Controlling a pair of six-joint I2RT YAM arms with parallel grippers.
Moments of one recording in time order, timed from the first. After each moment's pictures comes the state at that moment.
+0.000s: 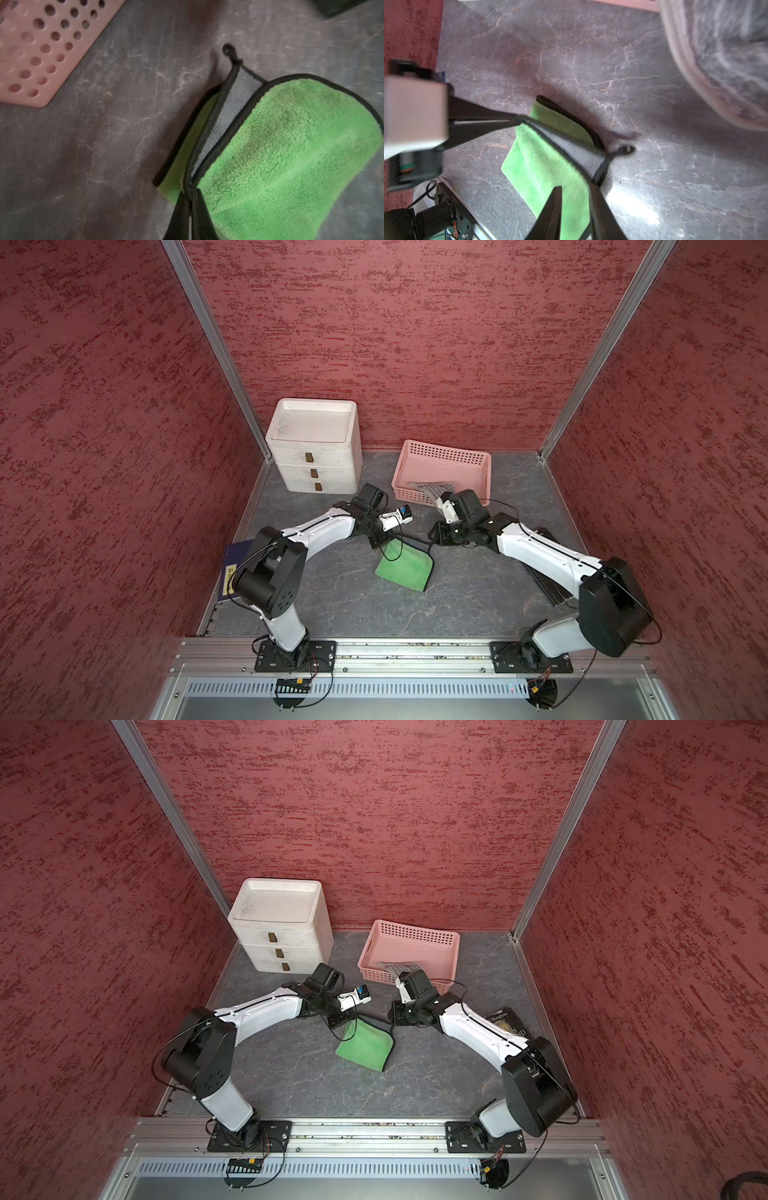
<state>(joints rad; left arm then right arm) -0.51 1.76 1.12 -0.44 0.31 0.60 0.55 1.44 0.97 -0.44 -0.26 0.50</state>
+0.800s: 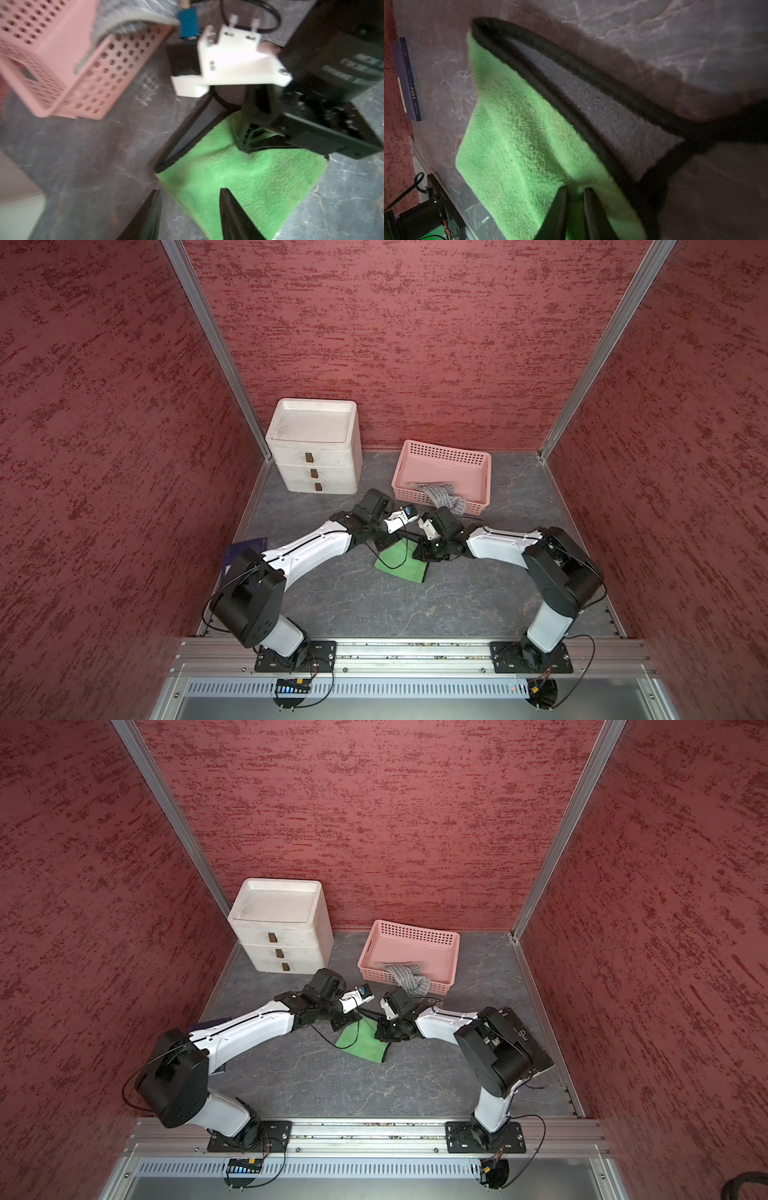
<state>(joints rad) -0.64 1.58 1.01 -0.38 0.19 0.50 0.62 1.78 0.93 -0.17 -0.40 0.60</state>
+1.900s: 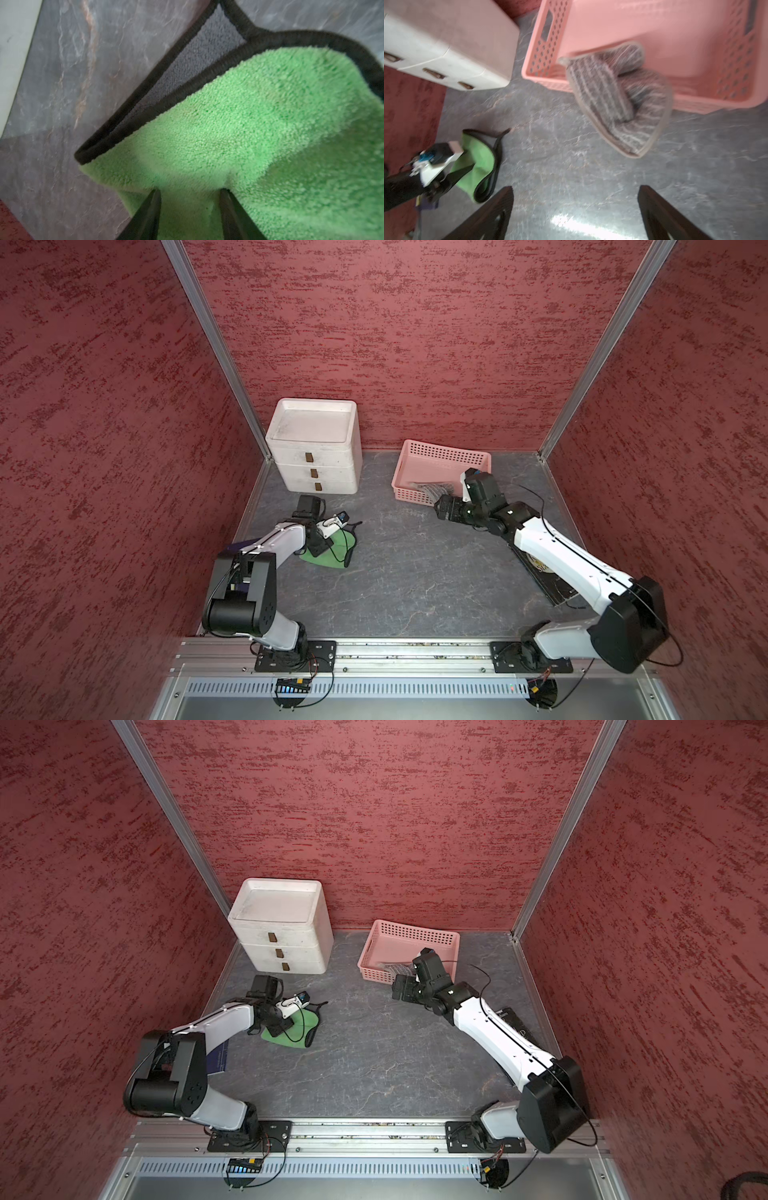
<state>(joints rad) -0.03 1.52 0.82 -0.47 0.02 0.88 0.48 1.42 1.16 -0.55 0.03 0.60</state>
